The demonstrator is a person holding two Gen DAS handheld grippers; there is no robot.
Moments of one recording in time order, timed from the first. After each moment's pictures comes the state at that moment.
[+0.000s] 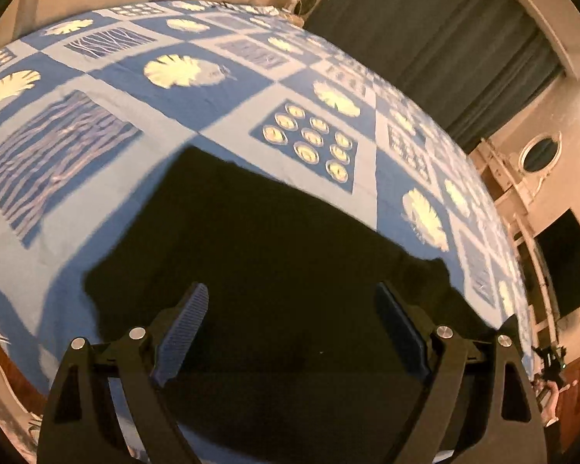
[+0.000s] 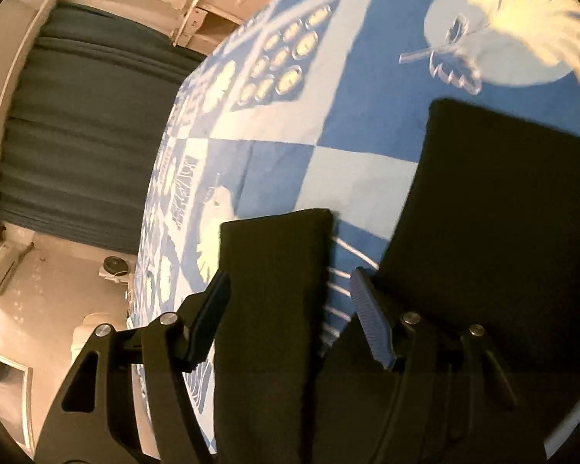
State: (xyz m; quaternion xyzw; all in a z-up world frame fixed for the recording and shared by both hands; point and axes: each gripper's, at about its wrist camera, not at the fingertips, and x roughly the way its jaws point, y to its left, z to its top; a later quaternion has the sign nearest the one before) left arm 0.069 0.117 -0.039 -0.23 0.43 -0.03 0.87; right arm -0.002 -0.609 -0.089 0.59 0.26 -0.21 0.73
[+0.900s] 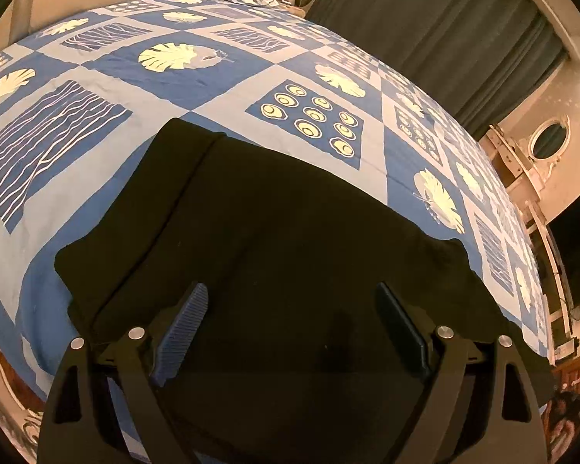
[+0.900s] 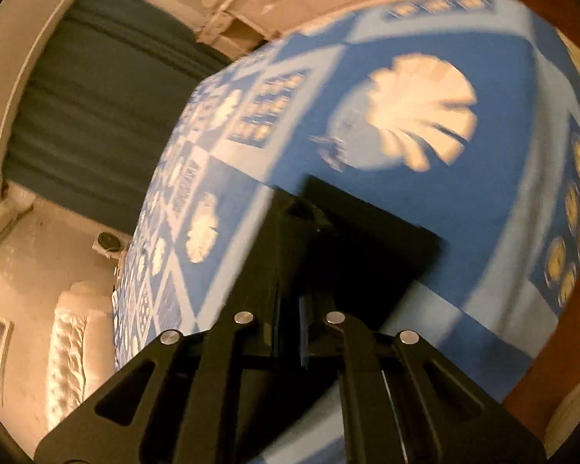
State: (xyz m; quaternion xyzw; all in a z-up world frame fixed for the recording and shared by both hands) left arm 0.069 0.101 -0.054 -0.22 0.44 -0.02 0.87; right arm -0.138 -0.630 -0.053 0.54 0.27 -0.21 0.77
